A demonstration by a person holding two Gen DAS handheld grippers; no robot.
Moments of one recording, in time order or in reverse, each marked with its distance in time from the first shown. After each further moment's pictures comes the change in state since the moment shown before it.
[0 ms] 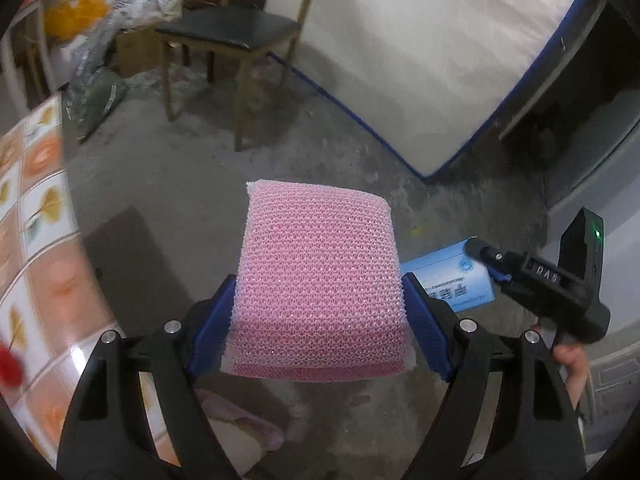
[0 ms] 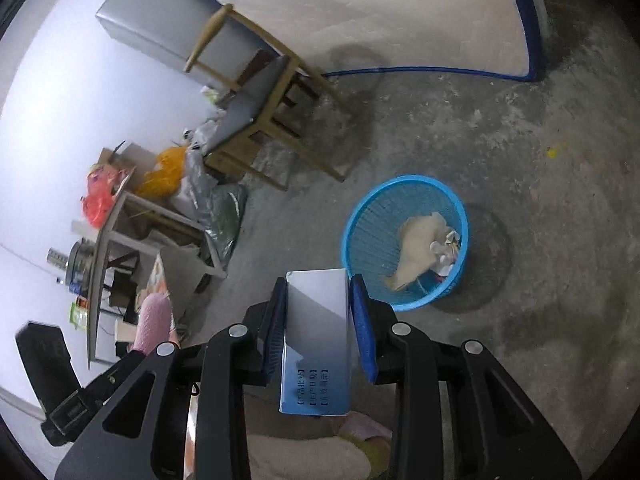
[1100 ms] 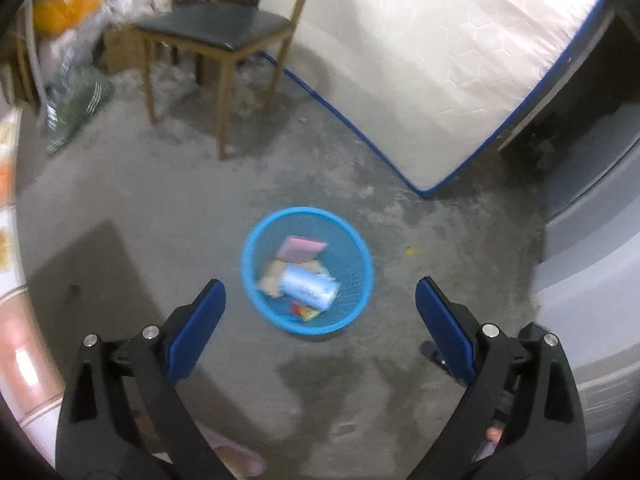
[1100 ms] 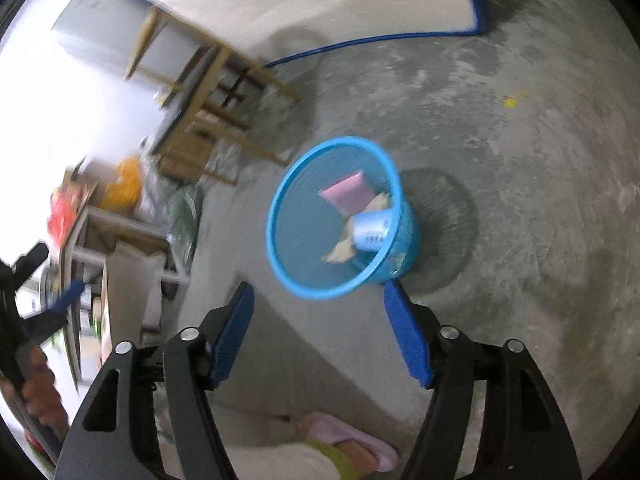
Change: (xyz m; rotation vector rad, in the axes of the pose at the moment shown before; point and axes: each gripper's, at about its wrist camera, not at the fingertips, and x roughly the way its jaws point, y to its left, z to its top) left arm 0.045 -0.007 0.038 -0.021 -0.035 0.006; right arm 0.039 -0.091 -0.046 0.064 0.030 -0.073
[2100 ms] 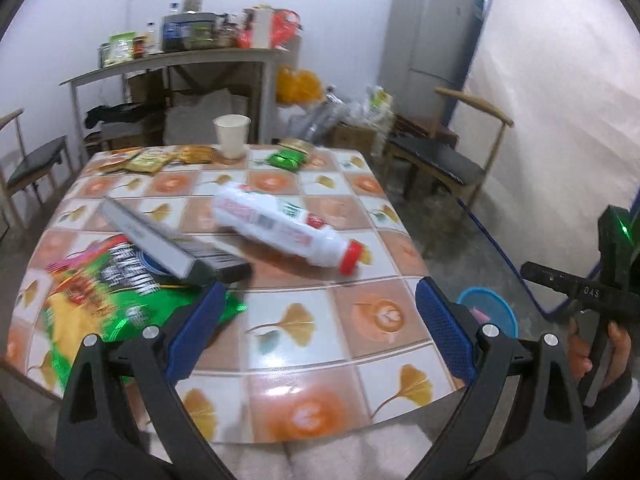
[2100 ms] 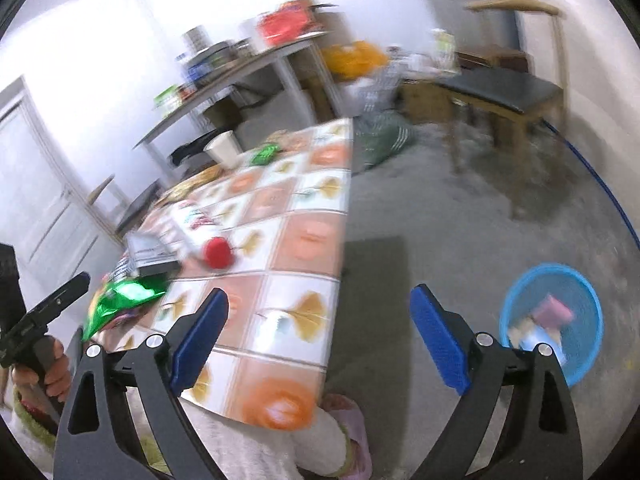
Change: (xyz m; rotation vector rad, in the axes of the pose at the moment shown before) left arm -0.318 0.169 -0.261 -0.341 -0.517 0.514; right arm -0.030 0.333 -0.117 -0.958 0.166 0.352
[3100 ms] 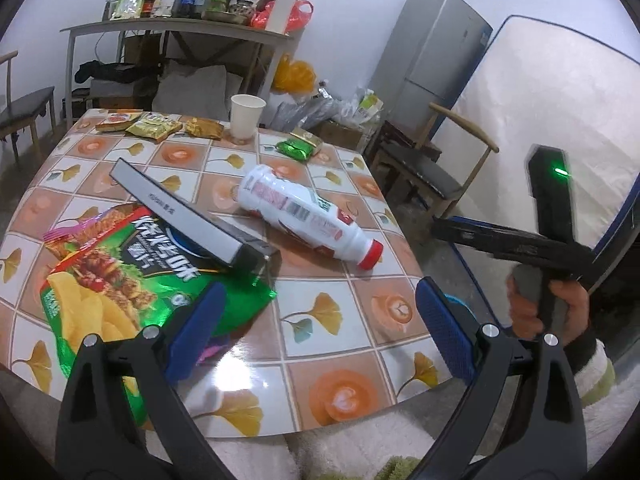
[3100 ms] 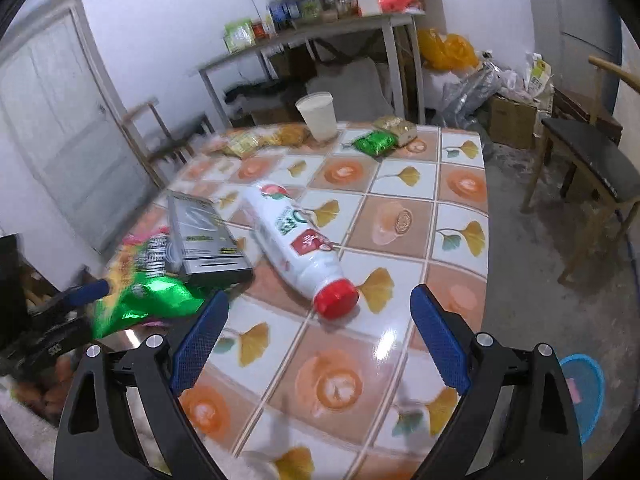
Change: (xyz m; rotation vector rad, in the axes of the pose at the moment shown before) left arm -0.005 0.080 -0.005 -0.137 0.042 -0.161; right arm 0.108 0.146 0.061 -0.267 0.184 0.007
